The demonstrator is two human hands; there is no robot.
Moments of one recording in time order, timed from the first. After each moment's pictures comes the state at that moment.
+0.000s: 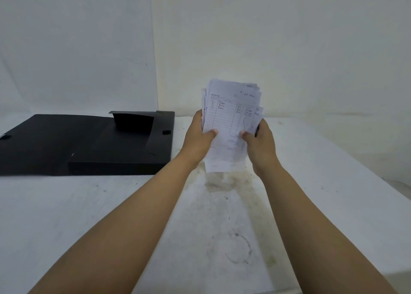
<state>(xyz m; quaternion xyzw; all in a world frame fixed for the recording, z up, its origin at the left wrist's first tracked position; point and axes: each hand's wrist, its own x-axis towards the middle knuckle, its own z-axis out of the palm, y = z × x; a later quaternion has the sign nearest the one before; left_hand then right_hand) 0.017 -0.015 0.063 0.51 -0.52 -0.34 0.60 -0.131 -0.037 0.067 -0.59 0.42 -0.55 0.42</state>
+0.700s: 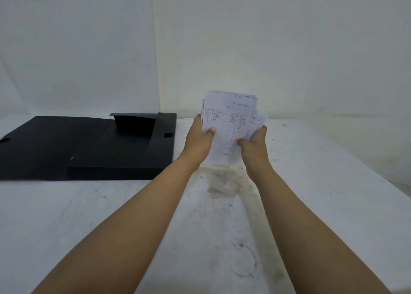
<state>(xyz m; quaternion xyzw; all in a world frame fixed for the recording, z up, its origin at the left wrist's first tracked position) 0.022 -0.032 0.061 0.55 -0.48 -0.34 0.59 -0.111 -0.060 0.050 -0.56 0.44 -0.54 0.45</state>
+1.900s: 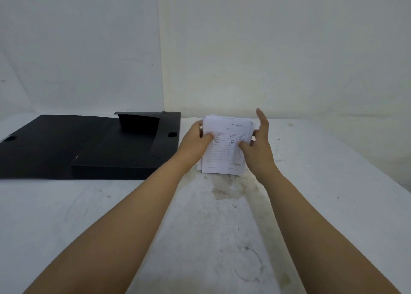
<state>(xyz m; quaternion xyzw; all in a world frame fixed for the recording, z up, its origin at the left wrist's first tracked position) 0.048 -0.028 0.054 0.58 -0.52 -0.34 0.52 -0.114 -0.055 0.049 -0.66 0.44 -0.49 0.36</state>
